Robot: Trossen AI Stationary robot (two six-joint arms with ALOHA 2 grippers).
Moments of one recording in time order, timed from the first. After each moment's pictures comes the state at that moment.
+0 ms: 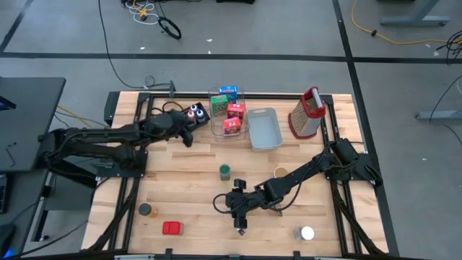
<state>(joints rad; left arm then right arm) 0.30 0.93 0.45 0.01 -0.29 -0.36 0.43 2.03 1.30 -0.08 0.21 0.36</state>
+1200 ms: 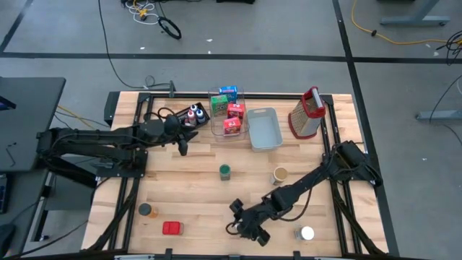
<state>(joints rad) 0.14 0.80 0.45 0.01 -0.29 -0.36 0.55 1.99 1.30 -0.09 -0.06 -0.24</state>
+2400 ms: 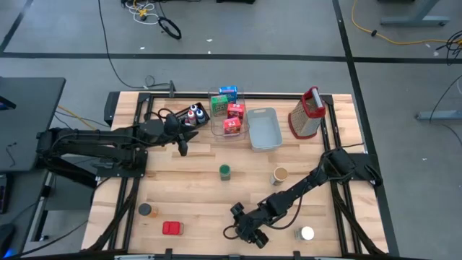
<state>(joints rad) 0.14 0.80 0.45 0.02 -0.29 -0.30 0.55 2.13 1.30 -0.06 -0.05 -0.16</state>
